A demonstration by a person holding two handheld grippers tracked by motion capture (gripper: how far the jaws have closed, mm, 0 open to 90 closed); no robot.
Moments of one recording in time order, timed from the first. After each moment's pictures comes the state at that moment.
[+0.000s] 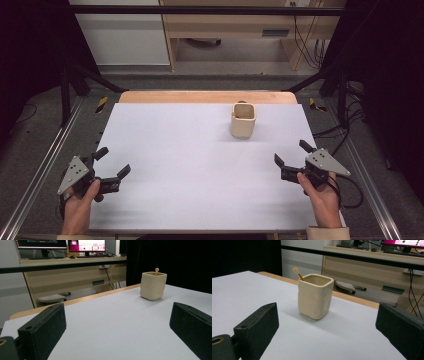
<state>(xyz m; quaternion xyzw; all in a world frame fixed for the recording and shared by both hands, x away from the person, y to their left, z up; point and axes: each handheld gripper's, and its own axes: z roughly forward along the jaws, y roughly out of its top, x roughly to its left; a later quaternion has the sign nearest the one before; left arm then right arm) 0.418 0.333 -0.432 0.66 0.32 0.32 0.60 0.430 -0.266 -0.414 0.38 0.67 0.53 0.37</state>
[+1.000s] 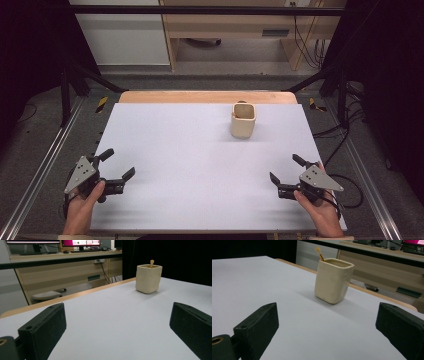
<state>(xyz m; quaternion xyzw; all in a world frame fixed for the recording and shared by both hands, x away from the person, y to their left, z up) 0.421 0.324 -0.438 0.69 0.31 0.30 0.58 0.407 -0.264 -0.449 0.33 0.70 0.52 0.35</state>
